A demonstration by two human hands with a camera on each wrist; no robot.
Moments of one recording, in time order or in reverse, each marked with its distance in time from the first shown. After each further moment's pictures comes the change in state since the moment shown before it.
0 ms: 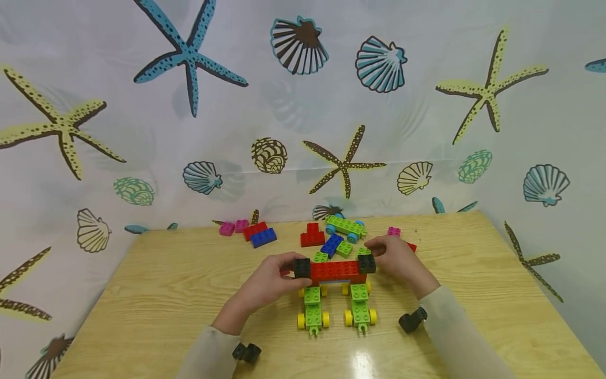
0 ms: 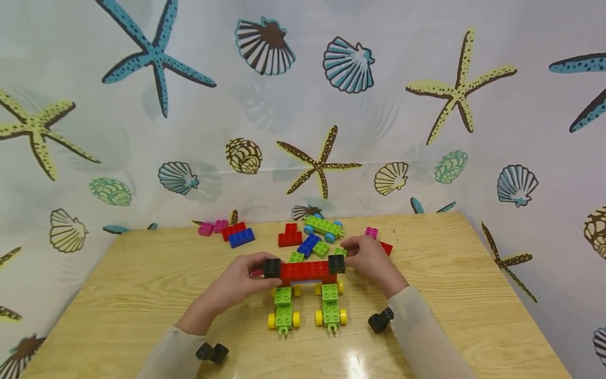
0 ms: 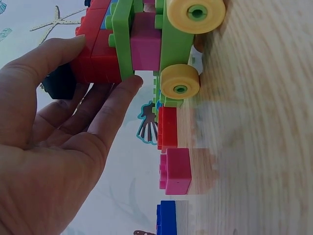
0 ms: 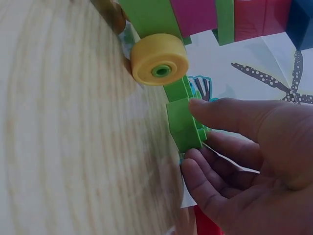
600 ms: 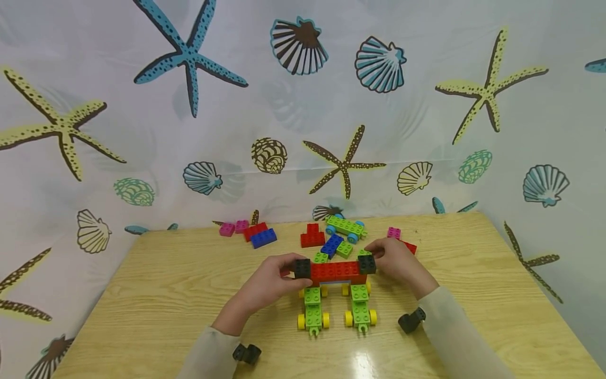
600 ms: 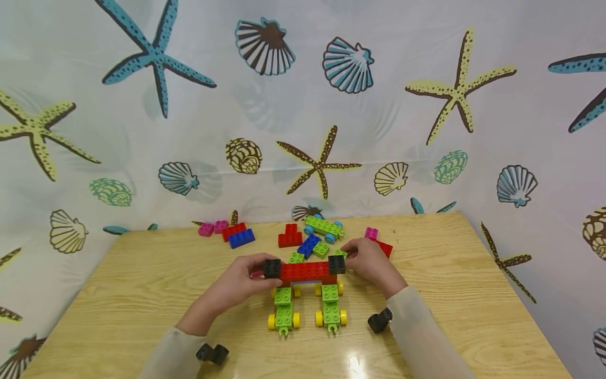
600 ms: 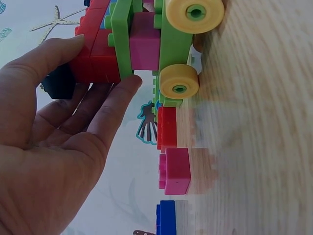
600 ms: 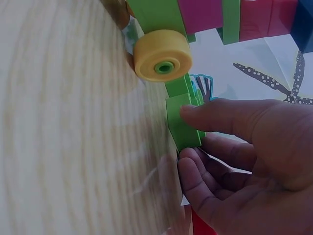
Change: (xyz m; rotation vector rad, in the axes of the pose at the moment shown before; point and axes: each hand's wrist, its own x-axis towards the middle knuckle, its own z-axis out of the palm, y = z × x) left_hand -0.001 -0.002 0.001 -0.008 -0.006 0.012; right_hand 0.002 -0.002 0.002 -0.053 -0.014 0.026
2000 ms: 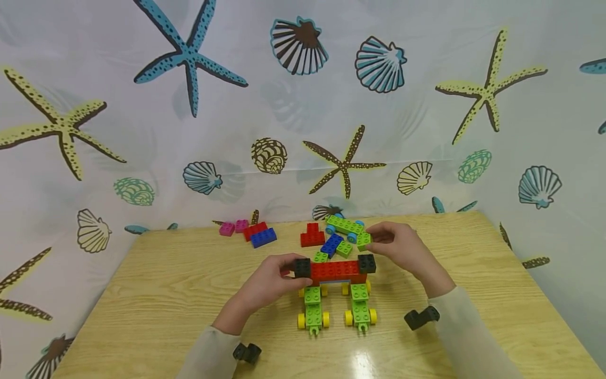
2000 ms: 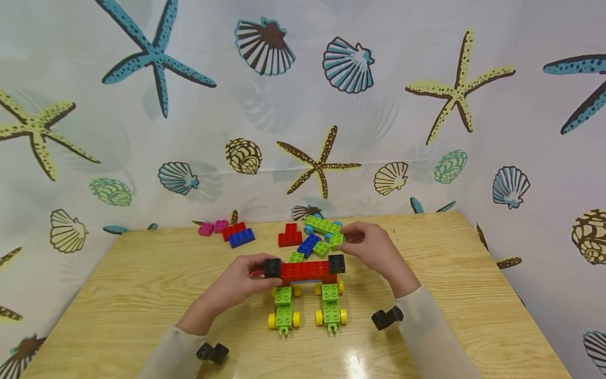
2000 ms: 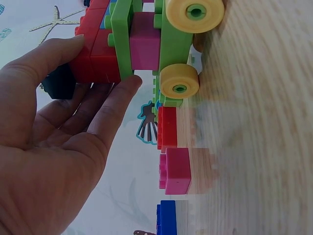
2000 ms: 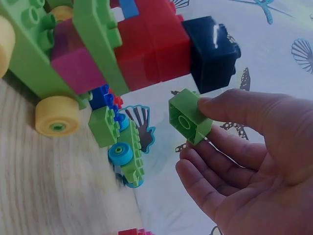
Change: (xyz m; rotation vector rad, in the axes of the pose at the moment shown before) left_hand 0.001 0.002 -0.001 0.006 -0.001 -0.019; right_hand -0.029 -0.031 -0.035 0.171 0.064 -0.147
